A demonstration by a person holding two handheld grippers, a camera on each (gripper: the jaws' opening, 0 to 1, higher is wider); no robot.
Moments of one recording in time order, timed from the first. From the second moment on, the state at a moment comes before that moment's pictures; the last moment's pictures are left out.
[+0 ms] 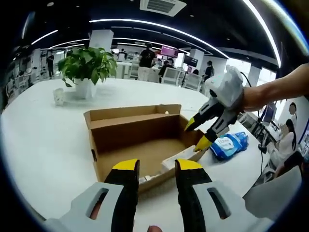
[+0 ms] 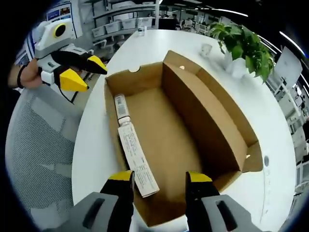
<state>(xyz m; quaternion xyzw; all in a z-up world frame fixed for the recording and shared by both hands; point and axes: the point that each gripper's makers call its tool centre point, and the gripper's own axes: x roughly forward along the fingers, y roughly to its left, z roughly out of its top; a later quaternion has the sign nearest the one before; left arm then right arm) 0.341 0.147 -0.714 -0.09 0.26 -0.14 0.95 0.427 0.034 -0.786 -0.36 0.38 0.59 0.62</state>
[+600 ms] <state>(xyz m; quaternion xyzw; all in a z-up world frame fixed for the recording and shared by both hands) 0.341 0.148 -0.715 -0.09 0.26 -0.14 0.95 0.435 0.038 -0.789 -0.39 0.38 0.59 0.60</state>
